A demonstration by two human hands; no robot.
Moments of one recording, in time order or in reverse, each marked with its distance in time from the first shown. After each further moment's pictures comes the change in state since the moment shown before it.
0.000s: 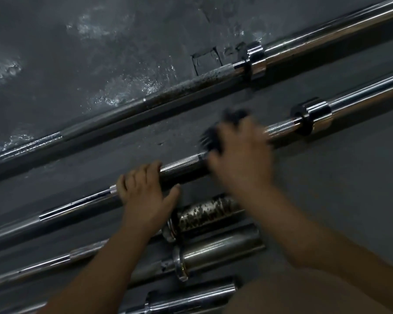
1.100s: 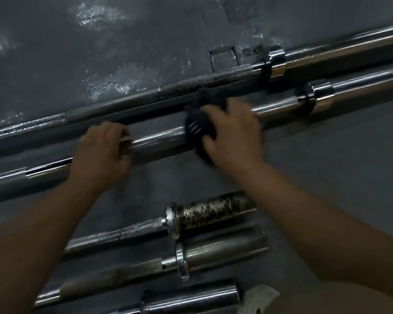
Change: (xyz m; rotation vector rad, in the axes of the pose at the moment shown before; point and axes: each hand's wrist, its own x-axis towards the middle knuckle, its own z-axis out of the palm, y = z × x) left_hand 0.060 -0.089 -0.052 -0.004 0.235 0.167; right_hand 0.035 -0.026 0.029 0.031 0.109 -0.272
